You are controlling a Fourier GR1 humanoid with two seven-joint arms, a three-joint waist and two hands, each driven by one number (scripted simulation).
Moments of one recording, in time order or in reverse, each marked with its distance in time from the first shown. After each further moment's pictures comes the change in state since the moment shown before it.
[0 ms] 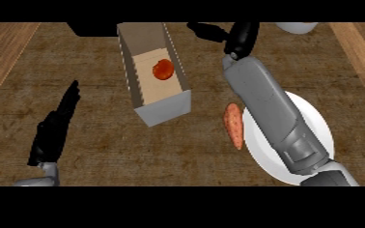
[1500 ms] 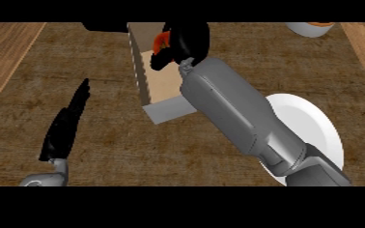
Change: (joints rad) left arm -0.027 -0.014 -0.045 0.025 -0.017 0.008 -0.016; right arm -0.146 0.068 0.301 -0.037 0.452 0.624 0.570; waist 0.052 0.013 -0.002
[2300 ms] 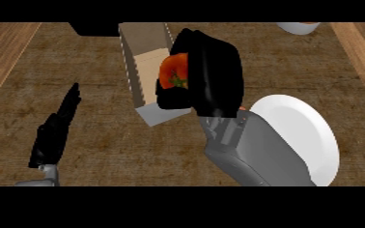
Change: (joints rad) left arm 0.042 0.024 0.030 -0.014 0.034 0.000 -0.003; right arm 0.374 -0.001 -0.019 -0.798 0.349 0.295 0.126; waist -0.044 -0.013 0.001
